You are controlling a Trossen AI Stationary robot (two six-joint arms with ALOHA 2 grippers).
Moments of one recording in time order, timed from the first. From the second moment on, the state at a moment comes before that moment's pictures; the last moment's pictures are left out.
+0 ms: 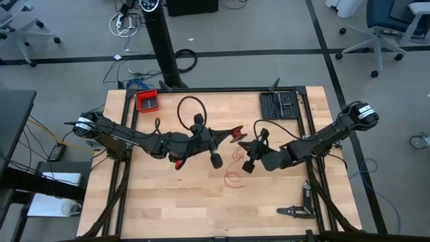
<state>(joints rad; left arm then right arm) -0.26 1.54 1.22 0.35 -0.67 0.03 0.41 1.34 0.69 0.10 0.91 0.28</state>
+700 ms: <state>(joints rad) -0.20 1.81 1.22 0.87 -0.71 0.13 0.52 1.34 0.68 0.24 1.10 0.14</state>
